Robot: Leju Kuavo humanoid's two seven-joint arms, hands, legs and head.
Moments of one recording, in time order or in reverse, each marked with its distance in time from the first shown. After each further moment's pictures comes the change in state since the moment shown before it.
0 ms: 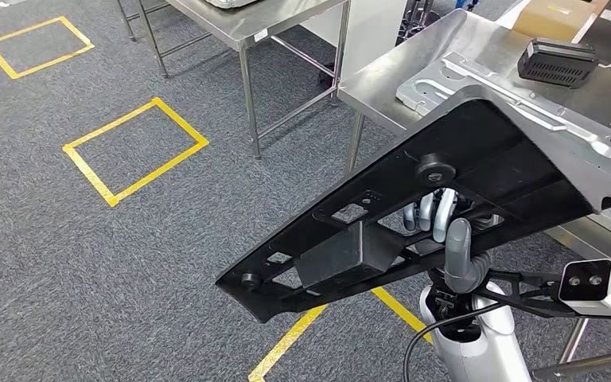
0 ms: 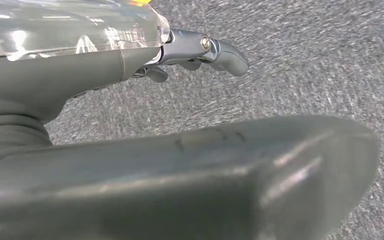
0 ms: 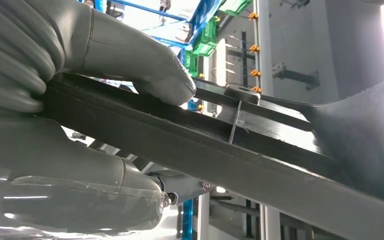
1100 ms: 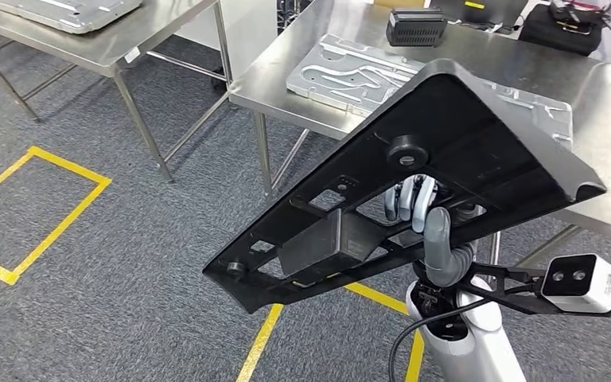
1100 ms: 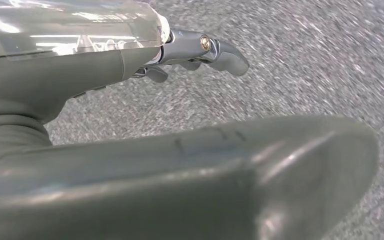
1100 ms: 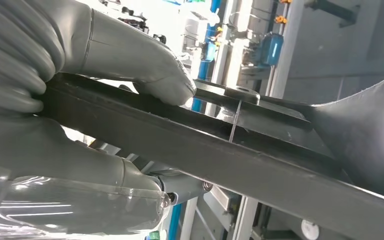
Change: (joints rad) left arm -0.002 0.004 -0.004 0.000 -0.042 -0.024 -0.009; right arm -0.062 -0.021 0.117 -0.020 0.030 -0.159 -0.009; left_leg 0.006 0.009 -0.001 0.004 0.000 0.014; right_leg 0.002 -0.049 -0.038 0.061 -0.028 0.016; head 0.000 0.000
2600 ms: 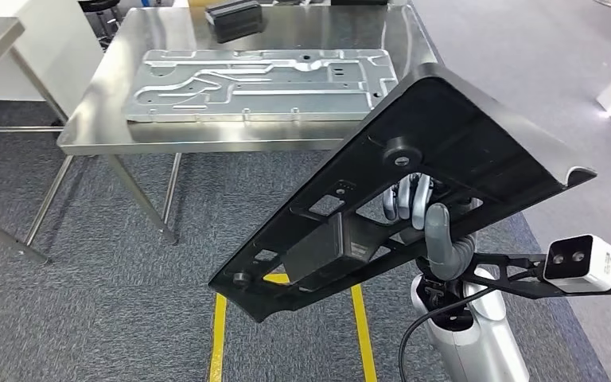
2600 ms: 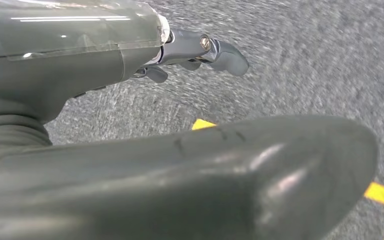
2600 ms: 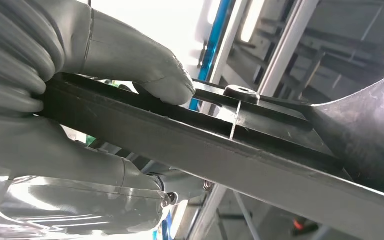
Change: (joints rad) left arm -0.008 -0.034 -0.014 0.001 0.058 0.017 -0.059; right arm -0.016 0.002 -0.044 0.037 -0.056 0.121 0.068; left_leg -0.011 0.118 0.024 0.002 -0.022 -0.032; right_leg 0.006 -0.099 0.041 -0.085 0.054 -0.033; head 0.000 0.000
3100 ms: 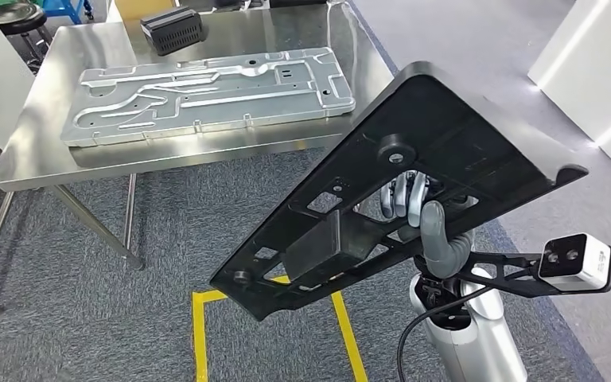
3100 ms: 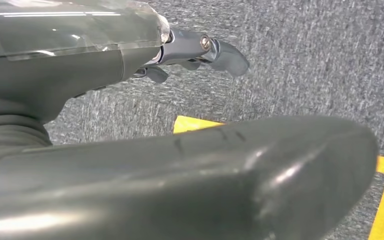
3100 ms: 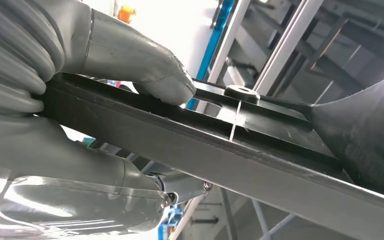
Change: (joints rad) left arm 0.003 0.008 0.017 0.000 -0.003 -0.009 0.002; right arm -0.002 0.006 0.000 0.012 0.020 -0.022 -0.003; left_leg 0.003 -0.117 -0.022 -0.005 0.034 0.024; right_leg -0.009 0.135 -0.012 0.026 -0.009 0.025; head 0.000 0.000
